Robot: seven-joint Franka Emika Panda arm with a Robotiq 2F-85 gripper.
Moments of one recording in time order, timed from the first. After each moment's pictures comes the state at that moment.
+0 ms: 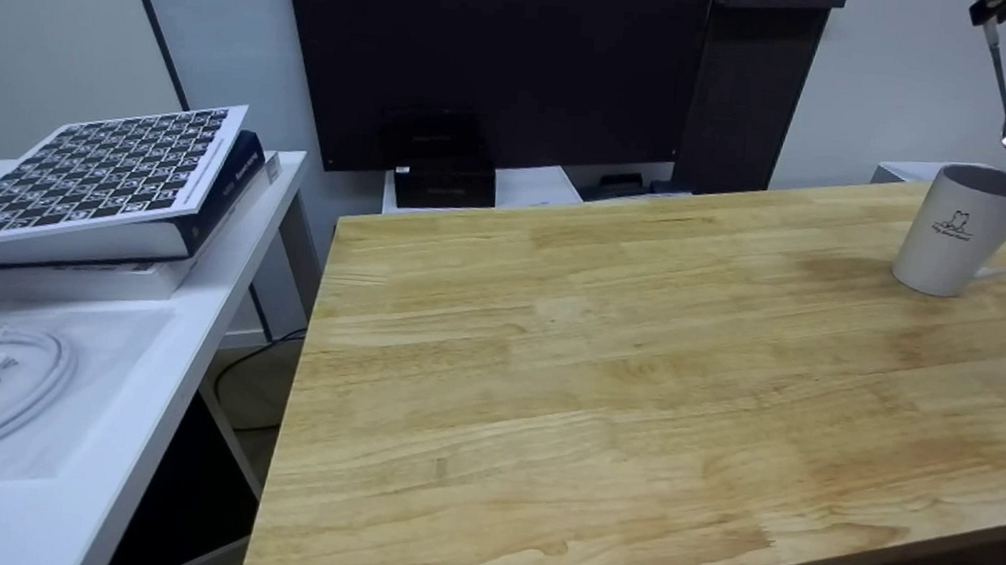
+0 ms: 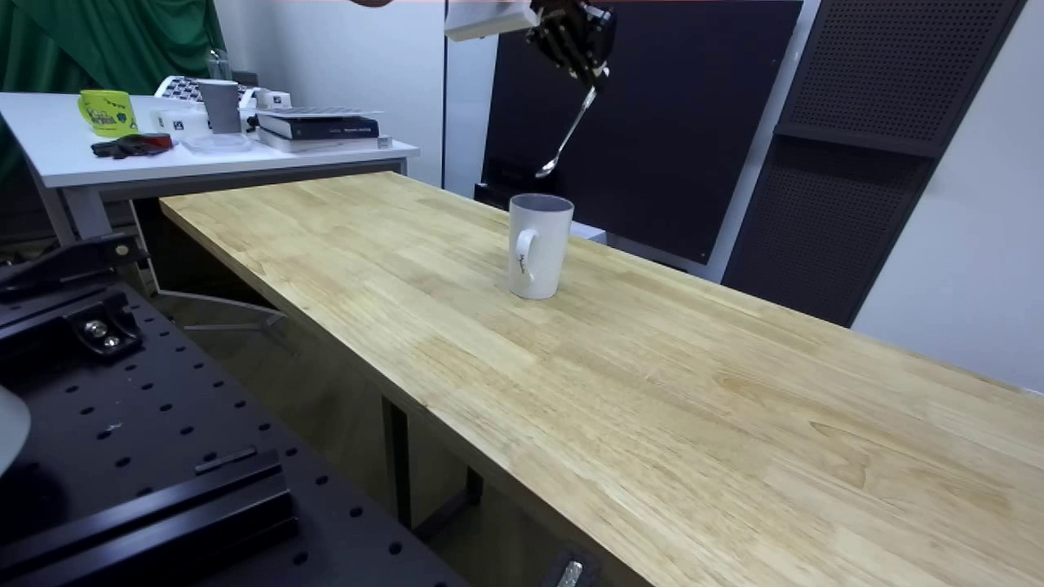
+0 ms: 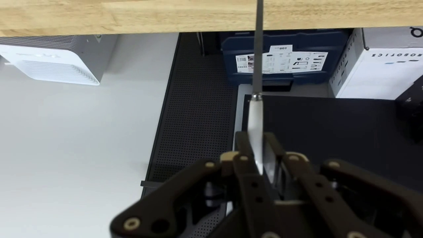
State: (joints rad) arm 1.11 0.48 -1.03 -2.47 0.19 3.46 0.28
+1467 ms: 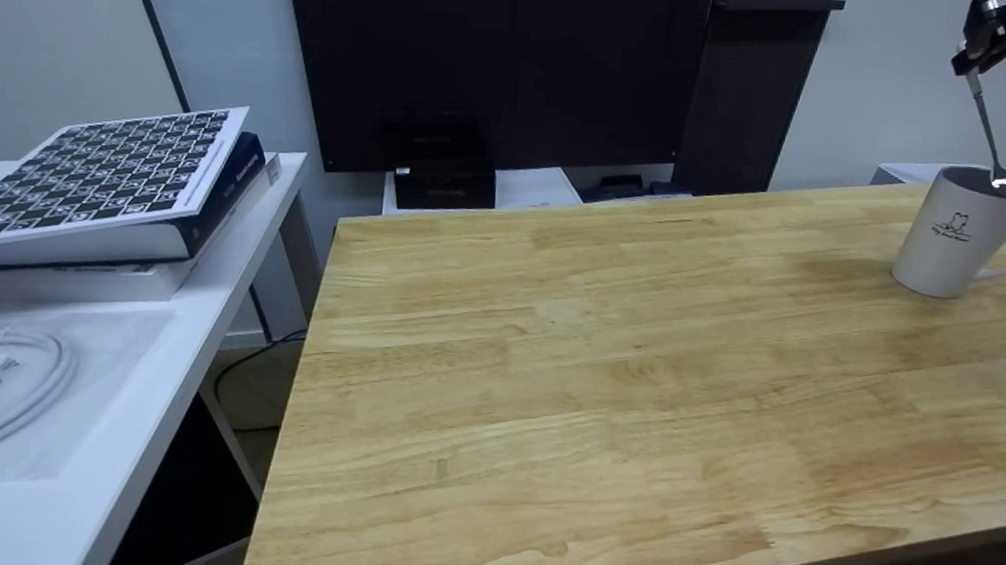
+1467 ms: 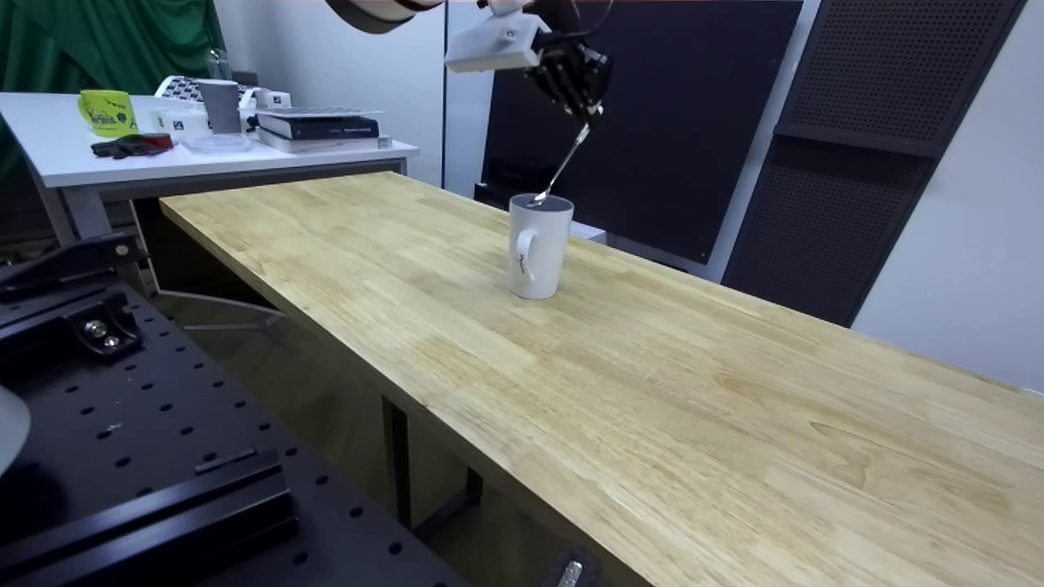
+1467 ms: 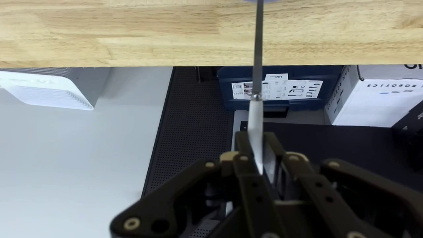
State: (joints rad) arm 0.90 0.48 -0.82 -2.45 0.21 3.46 0.23
